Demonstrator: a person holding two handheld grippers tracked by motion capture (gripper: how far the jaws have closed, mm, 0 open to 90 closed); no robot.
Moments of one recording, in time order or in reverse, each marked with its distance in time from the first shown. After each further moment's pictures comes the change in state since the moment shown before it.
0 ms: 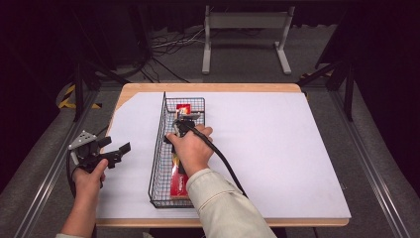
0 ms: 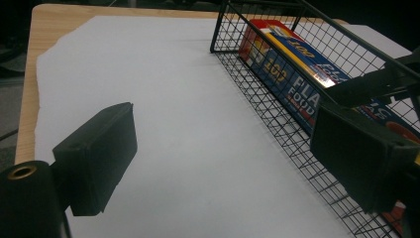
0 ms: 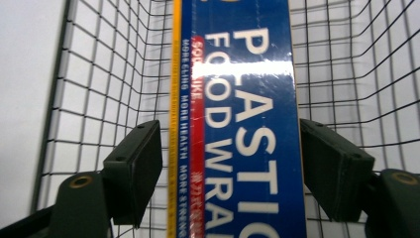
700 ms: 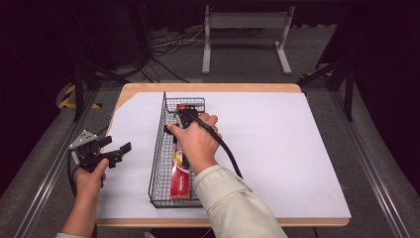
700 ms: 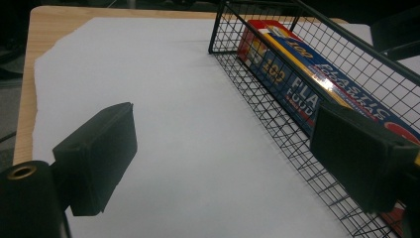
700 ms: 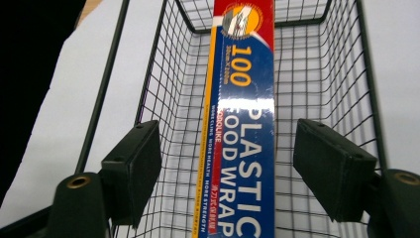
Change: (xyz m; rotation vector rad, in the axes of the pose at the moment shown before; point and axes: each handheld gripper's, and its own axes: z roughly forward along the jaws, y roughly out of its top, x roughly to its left) left arm -0.002 0.002 0.001 0.002 0.002 0.014; right arm -0.002 0.020 -0.054 -0.132 0.063 -0.068
